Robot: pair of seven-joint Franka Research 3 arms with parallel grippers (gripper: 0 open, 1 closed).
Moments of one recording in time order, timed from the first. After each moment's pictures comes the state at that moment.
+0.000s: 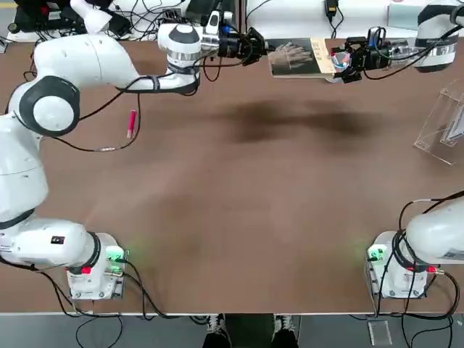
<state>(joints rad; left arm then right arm) -0.08 0.82 -0.78 -1.42 -1.26 2.52 0.34 -0.08 0.34 0.03 -1.99 1.40 1.66 -0.44</state>
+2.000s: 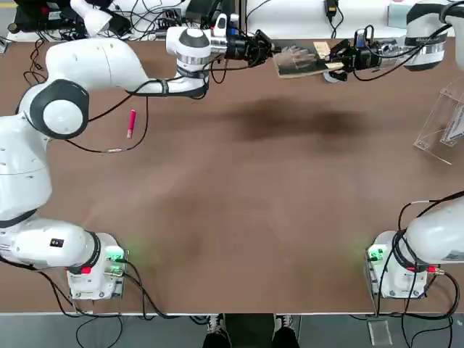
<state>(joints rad) -0.15 0.84 -0.76 -1.38 -1.26 2.61 0.34 -0.02 0.34 0.03 -1.97 1.41 1.60 -0.27</state>
